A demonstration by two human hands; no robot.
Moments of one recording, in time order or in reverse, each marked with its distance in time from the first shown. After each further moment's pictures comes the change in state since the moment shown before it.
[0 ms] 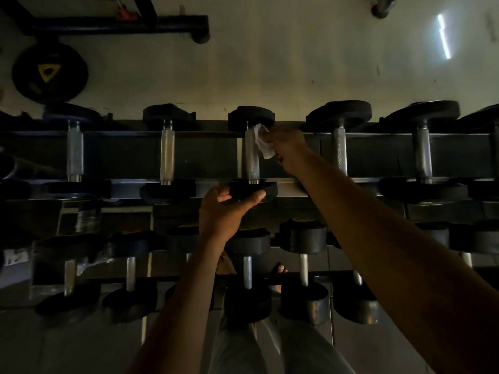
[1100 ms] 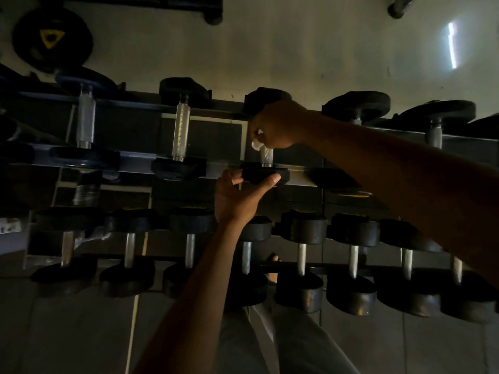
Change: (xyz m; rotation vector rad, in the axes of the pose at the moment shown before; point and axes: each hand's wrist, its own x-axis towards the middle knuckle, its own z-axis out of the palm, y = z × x) left_hand -0.034 0.017 0.010 -0.137 0.099 0.020; right_hand -0.020 -0.037 0.021 -1.728 -0.336 -0.896
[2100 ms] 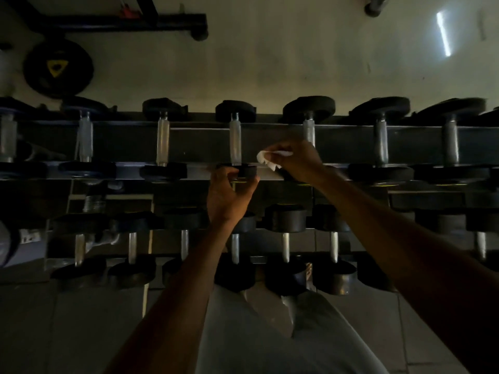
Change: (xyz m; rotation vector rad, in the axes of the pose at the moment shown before) left_hand -0.052 0.030 0.028 0.368 0.043 0.277; right_hand -0.147 0.028 0.074 1.026 0.343 0.370
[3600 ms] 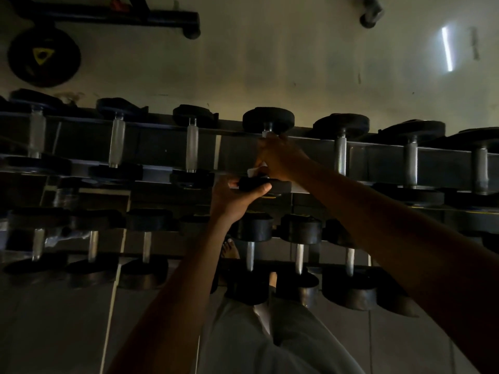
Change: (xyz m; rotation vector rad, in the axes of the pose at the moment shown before) left_hand -0.017 0.101 0.093 -0.313 -0.270 -0.268; right_hand 0.036 0.058 -0.086 -0.948 -0.237 -0.498
